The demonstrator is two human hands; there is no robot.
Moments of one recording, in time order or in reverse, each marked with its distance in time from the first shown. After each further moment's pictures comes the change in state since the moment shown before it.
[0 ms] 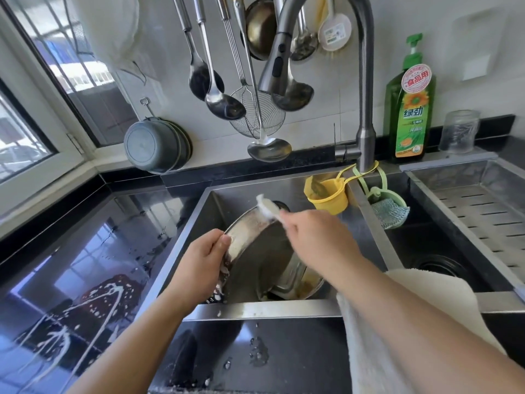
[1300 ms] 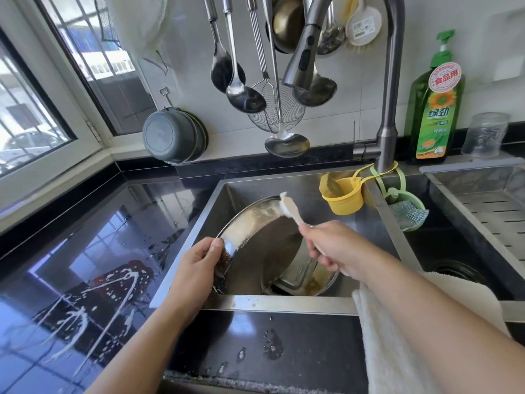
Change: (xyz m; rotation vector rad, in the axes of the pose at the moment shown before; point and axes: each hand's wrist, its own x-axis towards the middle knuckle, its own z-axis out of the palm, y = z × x) left_hand -0.019 -0.039 -0.008 -0.289 0.127 -0.155; right_hand 0.002 0.002 0.006 0.757 -0.436 0.529
